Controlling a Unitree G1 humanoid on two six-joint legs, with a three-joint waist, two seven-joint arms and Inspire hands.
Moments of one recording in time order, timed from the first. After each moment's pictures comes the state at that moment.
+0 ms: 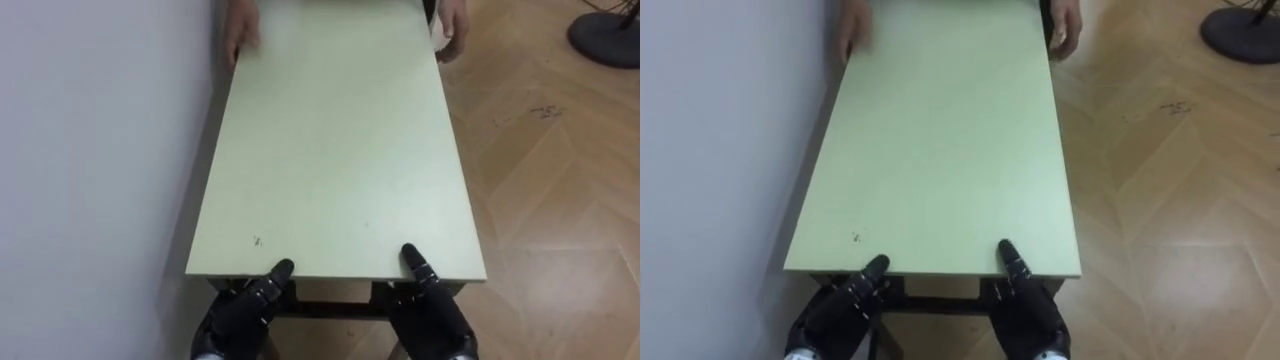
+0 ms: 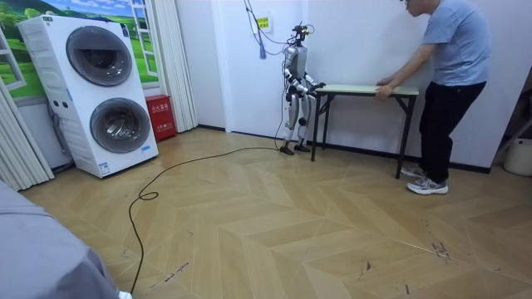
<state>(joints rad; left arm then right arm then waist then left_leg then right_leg) 0.23 0.20 -0.32 0.41 -1.06 -0.08 -0.12 0.24 -0.26 0.37 0.40 1.43 -0.07 0.29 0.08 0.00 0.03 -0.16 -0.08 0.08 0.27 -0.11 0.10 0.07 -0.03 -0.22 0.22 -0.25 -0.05</state>
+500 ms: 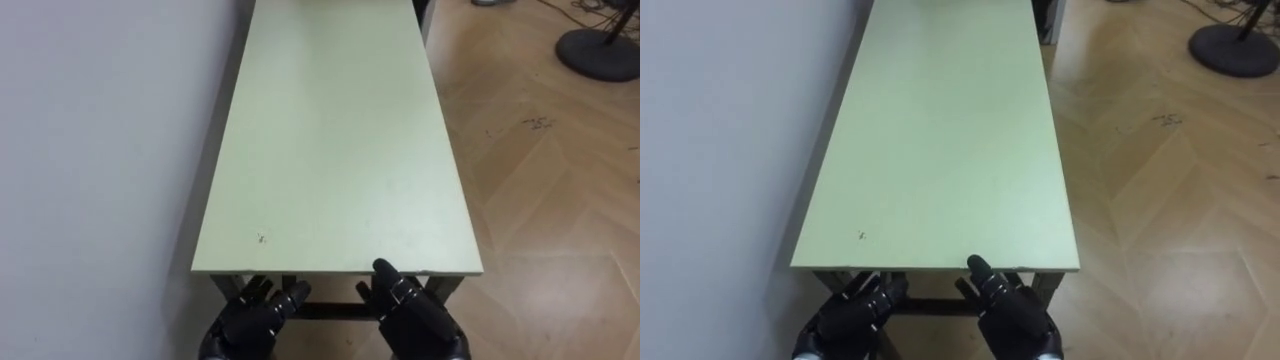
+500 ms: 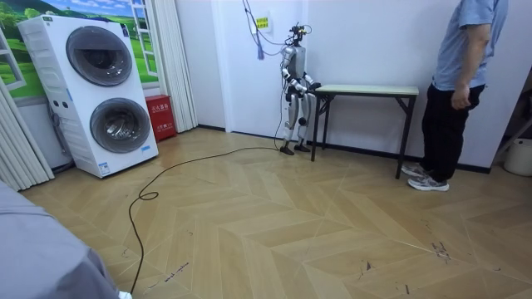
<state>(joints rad) 0.24 0.22 -0.32 0.41 -1.05 0.00 -0.13 0.26 -0.27 0.37 0.40 1.36 0.00 0.32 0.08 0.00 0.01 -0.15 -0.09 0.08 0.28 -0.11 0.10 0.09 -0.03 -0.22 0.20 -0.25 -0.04</state>
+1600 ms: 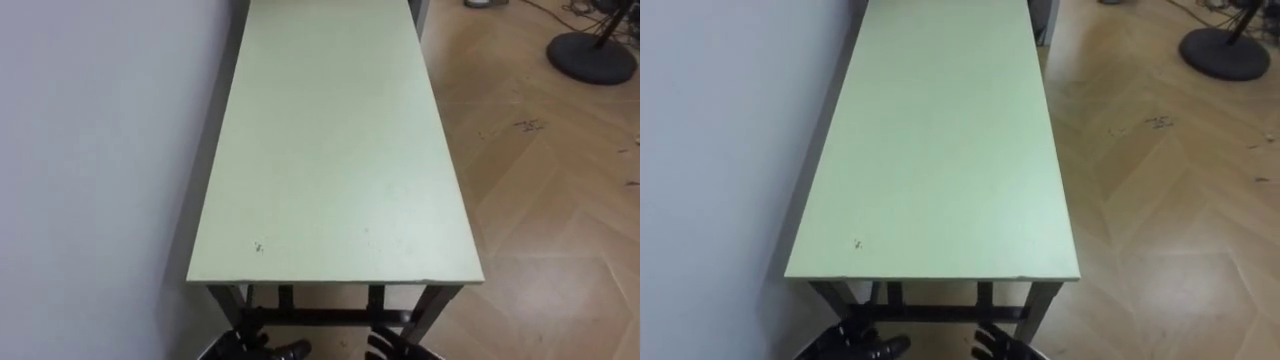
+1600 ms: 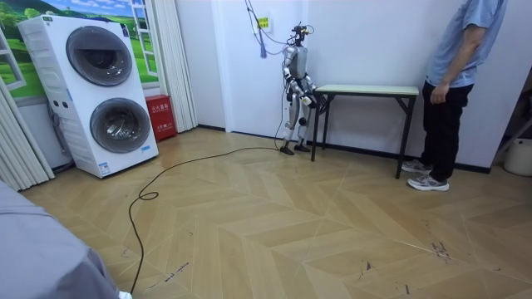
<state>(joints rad) 0.25 0.25 -0.32 0.56 -0.74 0.03 -0.17 0.21 -0.31 0.37 0.66 0.60 0.04 0.36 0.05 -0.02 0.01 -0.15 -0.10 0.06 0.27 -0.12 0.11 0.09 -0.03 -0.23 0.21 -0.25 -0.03</state>
